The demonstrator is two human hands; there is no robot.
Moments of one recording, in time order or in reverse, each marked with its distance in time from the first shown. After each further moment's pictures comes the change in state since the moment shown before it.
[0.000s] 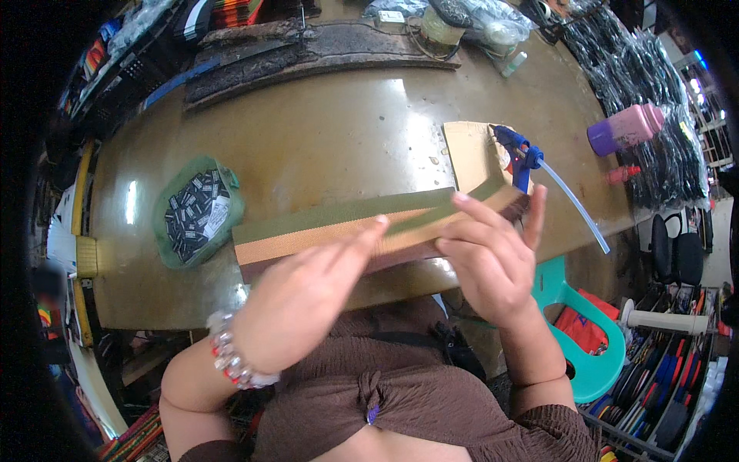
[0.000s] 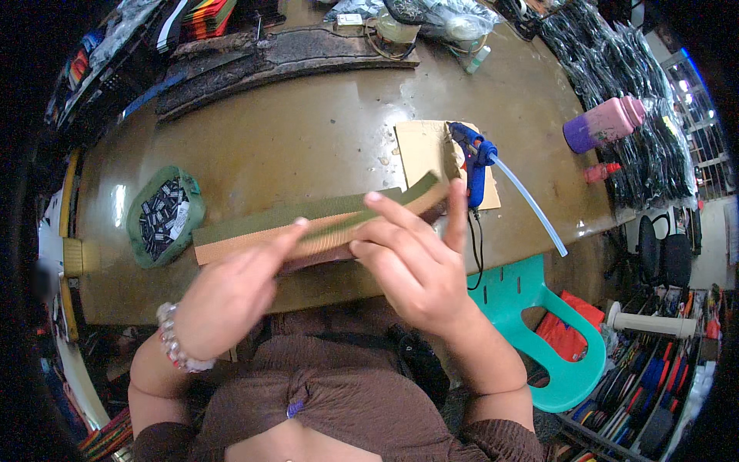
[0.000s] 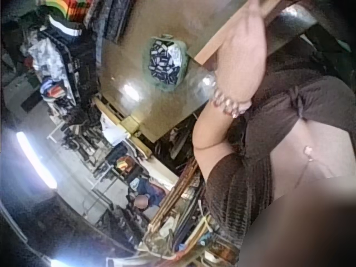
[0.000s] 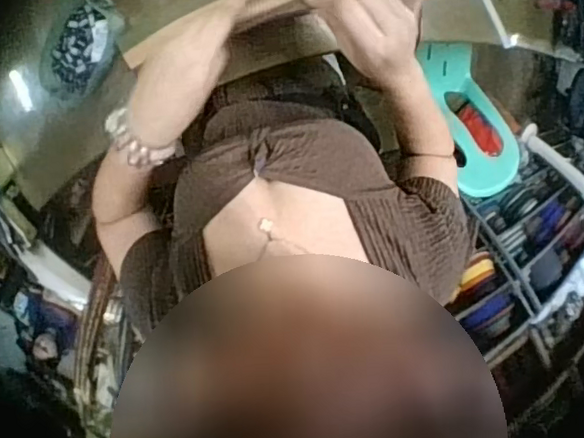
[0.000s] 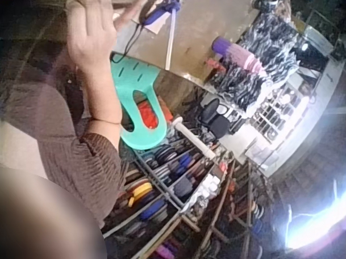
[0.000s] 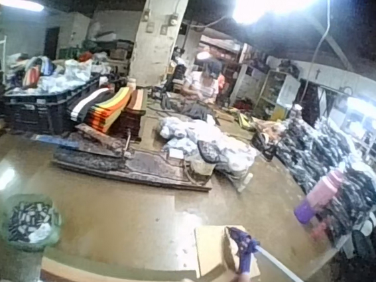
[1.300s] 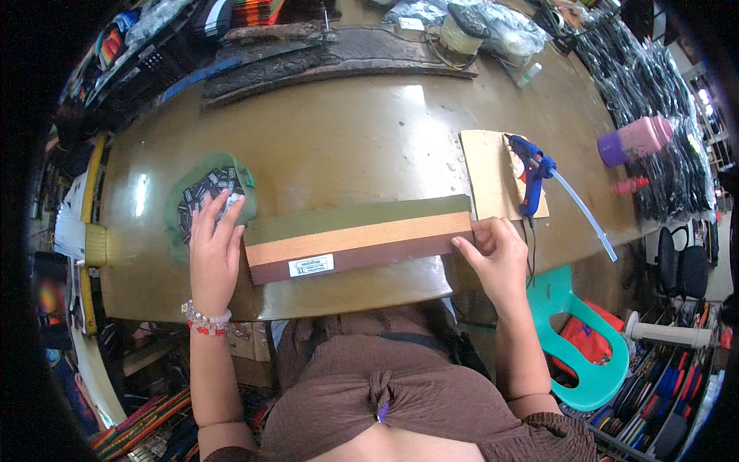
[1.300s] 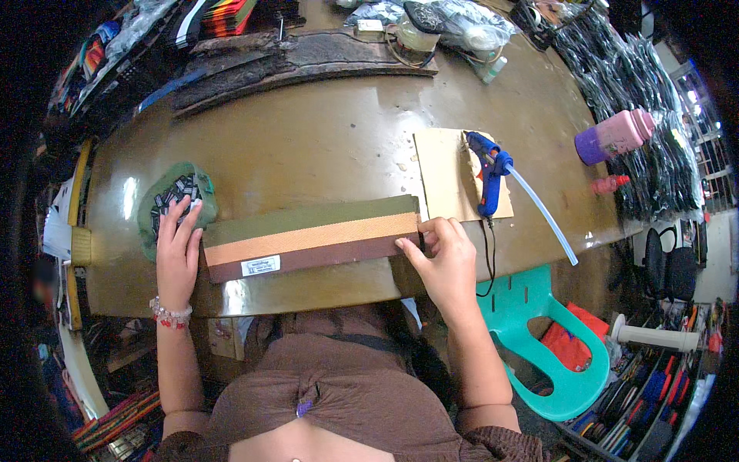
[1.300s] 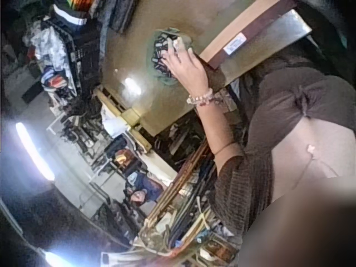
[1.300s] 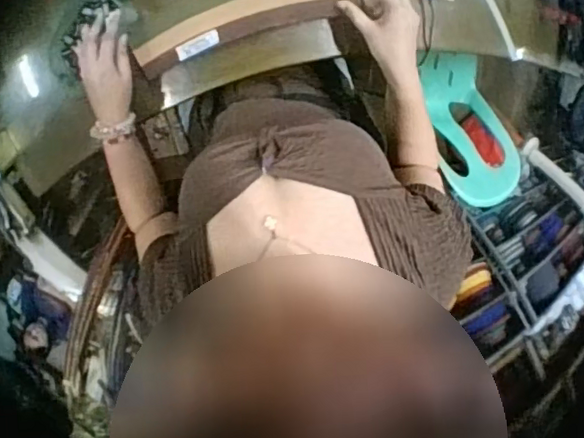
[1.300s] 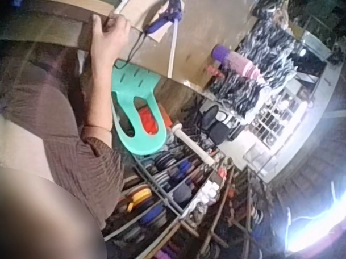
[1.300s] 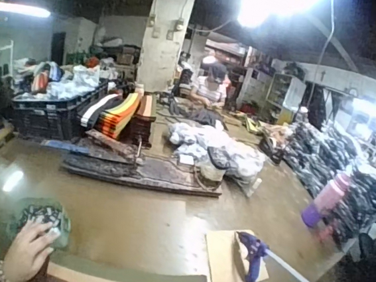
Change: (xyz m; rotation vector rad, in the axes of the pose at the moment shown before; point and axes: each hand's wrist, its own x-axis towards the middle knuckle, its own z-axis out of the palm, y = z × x) left_hand -0.068 -0.131 0.022 0.372 0.511 -0.363; right_hand -0.035 0.020 0.040 0.261 -0.115 0.792
